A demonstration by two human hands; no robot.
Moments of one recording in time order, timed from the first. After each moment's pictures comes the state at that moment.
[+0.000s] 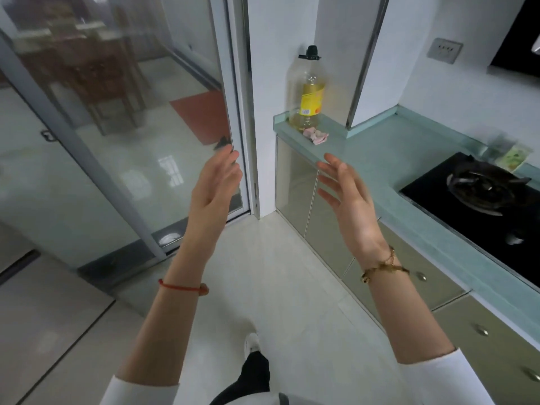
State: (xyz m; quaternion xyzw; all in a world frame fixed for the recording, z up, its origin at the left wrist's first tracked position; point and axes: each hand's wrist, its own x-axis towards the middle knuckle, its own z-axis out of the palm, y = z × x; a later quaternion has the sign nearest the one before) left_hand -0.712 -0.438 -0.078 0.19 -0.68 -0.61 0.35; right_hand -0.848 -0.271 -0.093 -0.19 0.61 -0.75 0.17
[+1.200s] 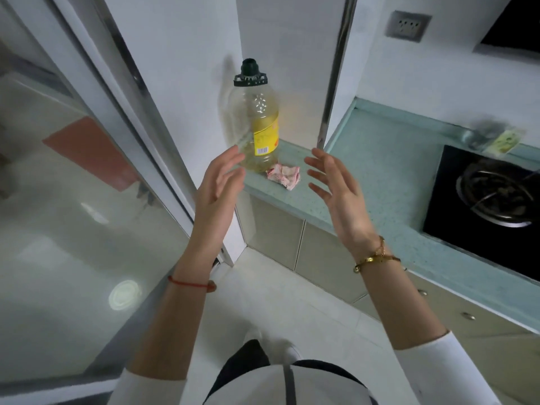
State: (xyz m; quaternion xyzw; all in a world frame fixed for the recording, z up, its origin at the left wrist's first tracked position) left_hand -1.130 -0.704 -0.101 0.08 -0.71 -0.68 0.17; right_hand -1.189 -0.516 -0.119 -0.04 0.66 -0.75 0.05
